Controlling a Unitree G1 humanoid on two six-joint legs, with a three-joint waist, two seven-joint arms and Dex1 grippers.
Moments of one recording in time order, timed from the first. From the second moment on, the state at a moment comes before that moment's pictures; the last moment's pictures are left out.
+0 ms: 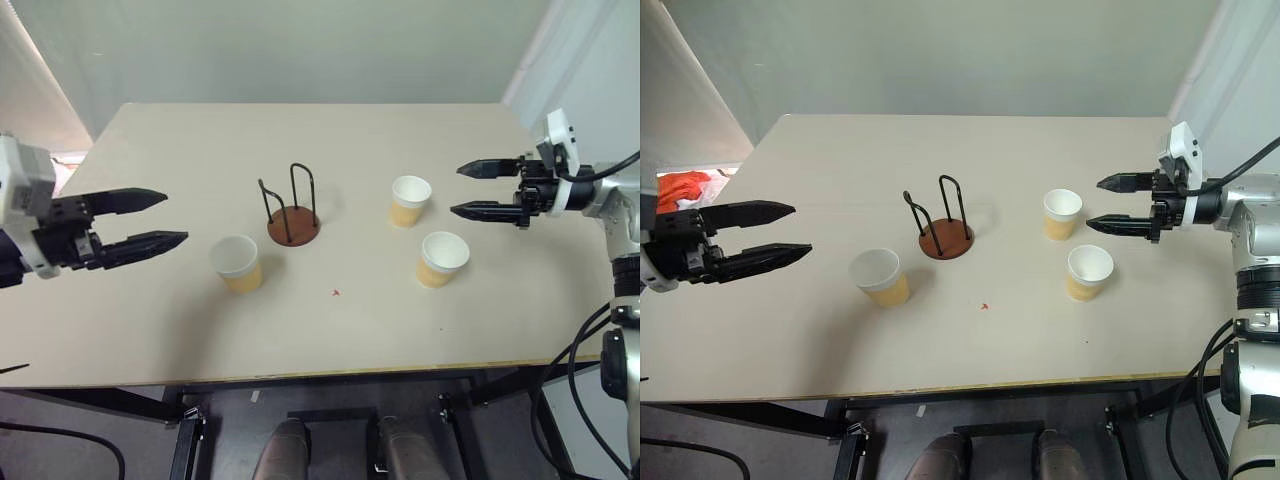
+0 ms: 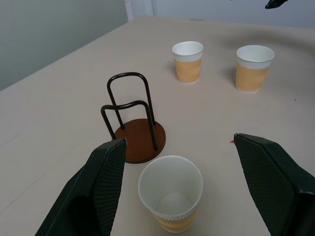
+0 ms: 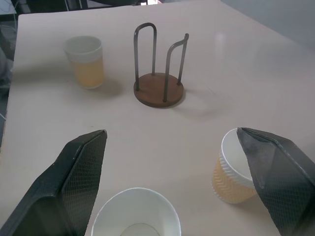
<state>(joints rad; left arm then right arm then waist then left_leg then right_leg) -0.24 1.13 0.55 -0.12 -0.73 0.64 -1.21 -0.94 -0.81 -0.02 0.52 0.32 0.34 1.49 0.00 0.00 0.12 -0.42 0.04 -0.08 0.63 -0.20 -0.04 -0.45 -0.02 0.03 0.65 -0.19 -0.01</state>
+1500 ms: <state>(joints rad) -0.86 0.82 -0.10 0.20 -0.31 0.69 -1.18 -0.48 -0.90 -0.28 -0.28 0.66 0.75 1.06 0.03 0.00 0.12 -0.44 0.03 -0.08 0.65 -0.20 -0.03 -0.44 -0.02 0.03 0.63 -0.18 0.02</state>
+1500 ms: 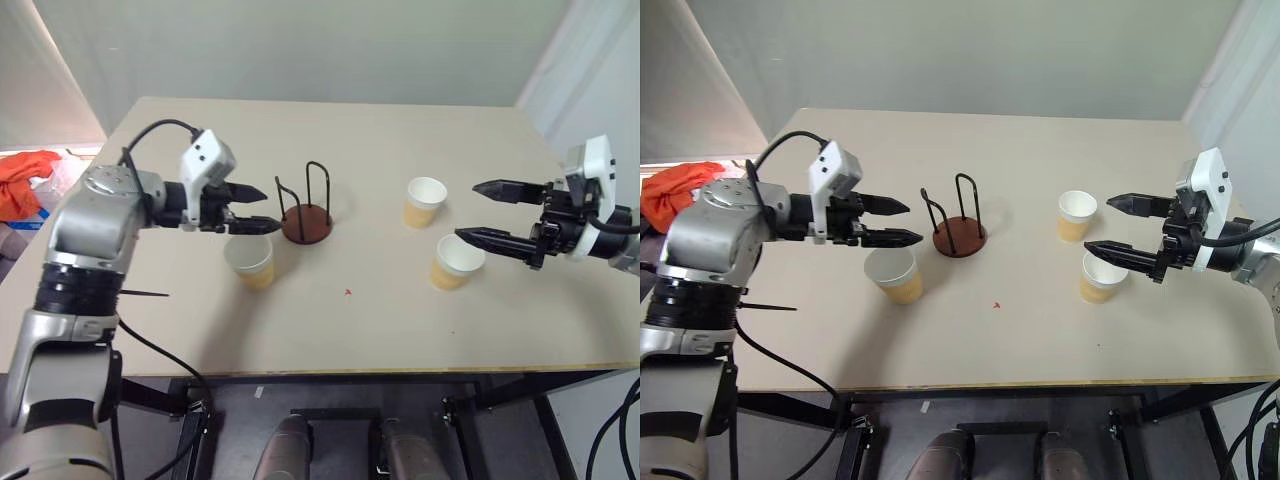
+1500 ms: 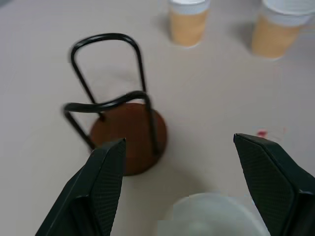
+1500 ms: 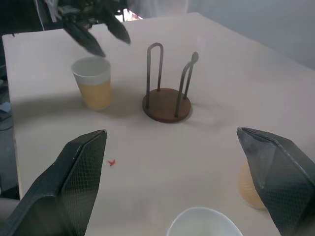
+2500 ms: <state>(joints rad) -0.97 0.45 -0.10 0.56 -0.15 0.54 -0.83 -0.42 -0.91 -0.28 -0.32 0.68 0.70 0.98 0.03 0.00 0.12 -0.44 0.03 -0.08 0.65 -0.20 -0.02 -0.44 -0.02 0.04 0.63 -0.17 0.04</state>
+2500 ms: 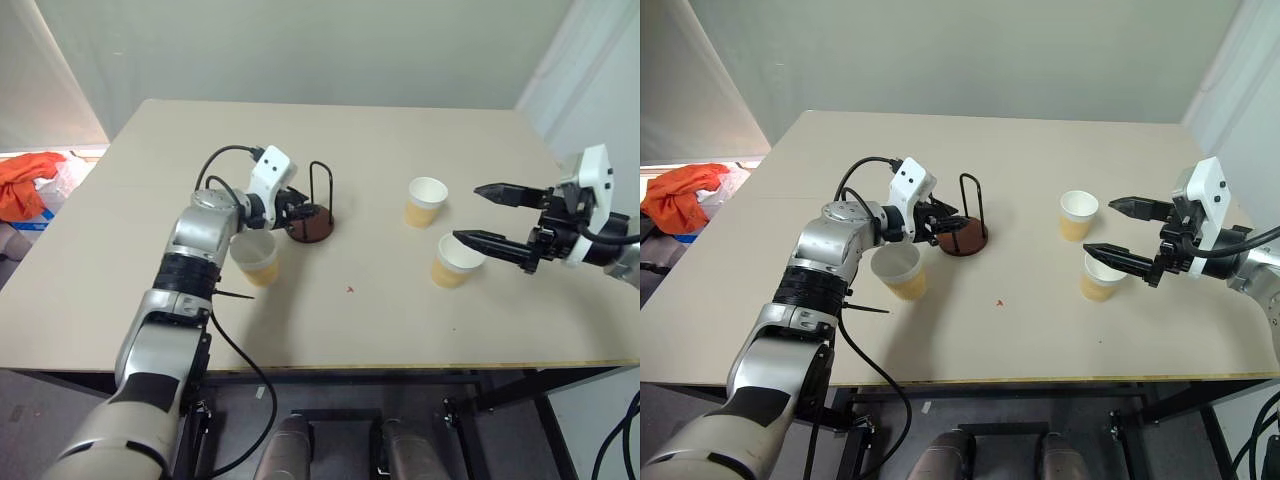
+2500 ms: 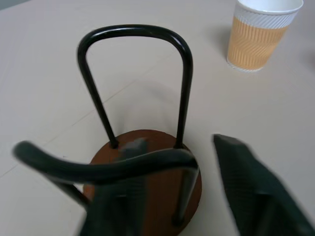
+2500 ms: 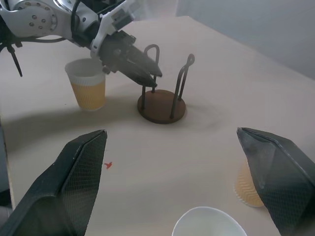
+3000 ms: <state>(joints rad) -0.89 0.50 -0.09 0.21 -0.34 0.64 -1.09 -0.40 -0.99 -0.28 -0.33 0.72 0.71 1.09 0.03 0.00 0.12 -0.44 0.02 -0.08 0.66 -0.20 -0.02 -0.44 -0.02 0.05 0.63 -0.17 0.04</state>
